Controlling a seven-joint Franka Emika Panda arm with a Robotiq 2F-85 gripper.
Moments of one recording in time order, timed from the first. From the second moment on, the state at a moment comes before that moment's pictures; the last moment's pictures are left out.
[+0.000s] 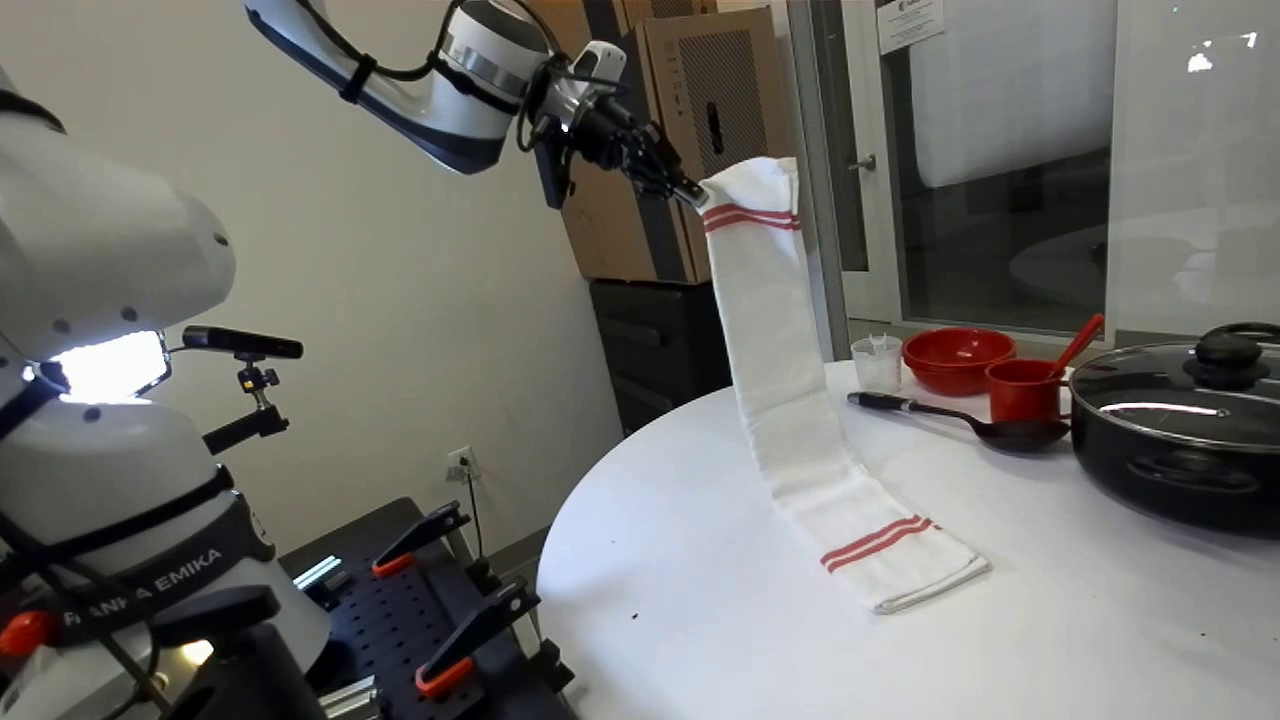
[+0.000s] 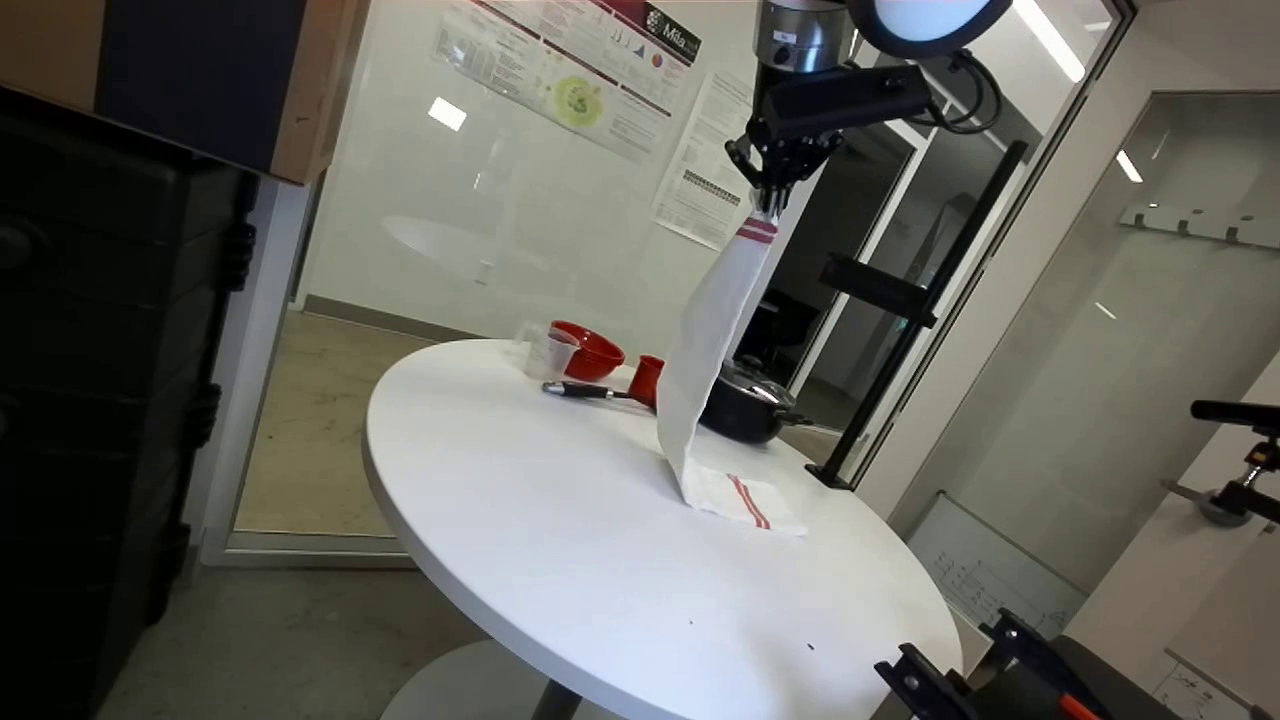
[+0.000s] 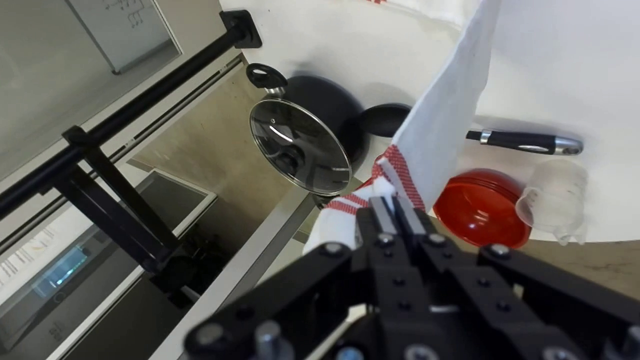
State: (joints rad) arm -1.49 -0.30 1.65 -2.21 -0.72 2.37 0.94
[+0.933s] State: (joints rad) arm -2.06 -0.73 2.11 -2.04 0.09 2.46 0.28
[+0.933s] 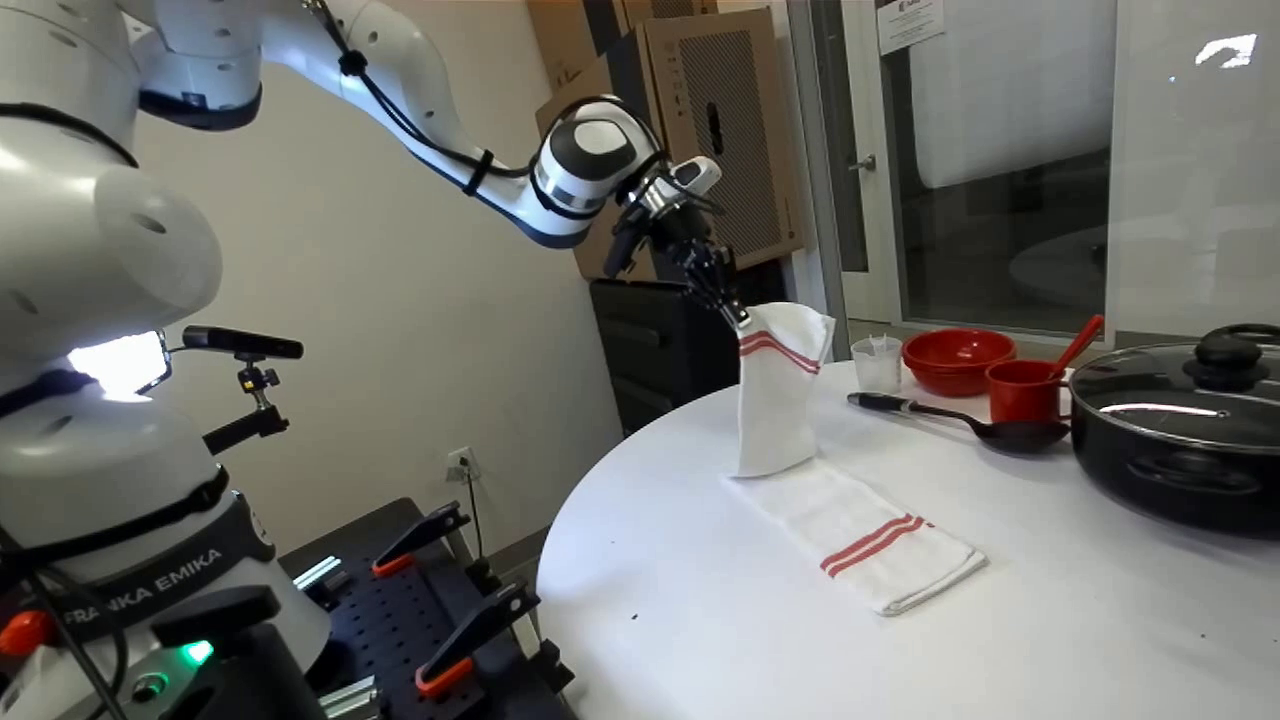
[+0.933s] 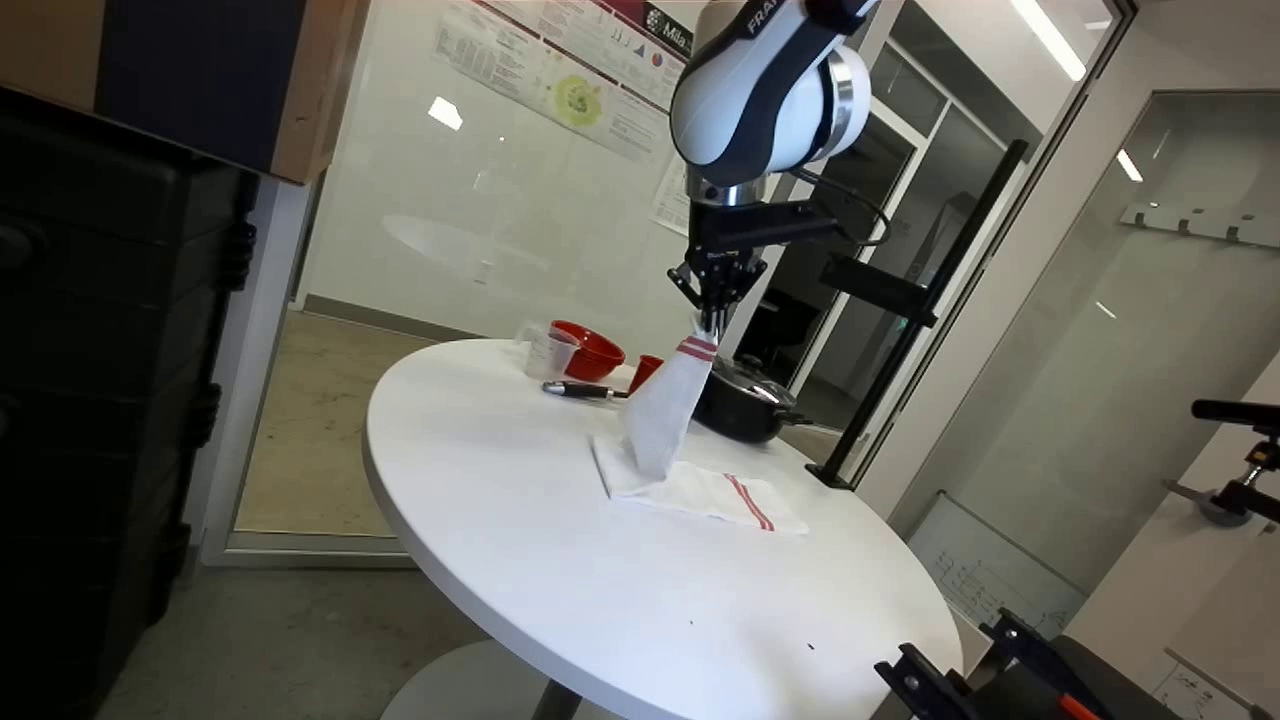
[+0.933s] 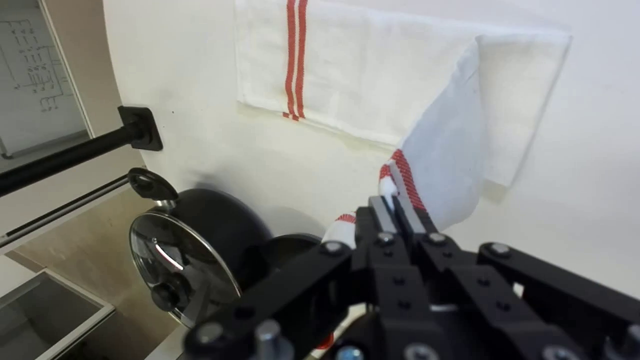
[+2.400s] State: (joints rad) arm -2.26 -0.96 2.12 -1.94 0.17 2.32 0.17
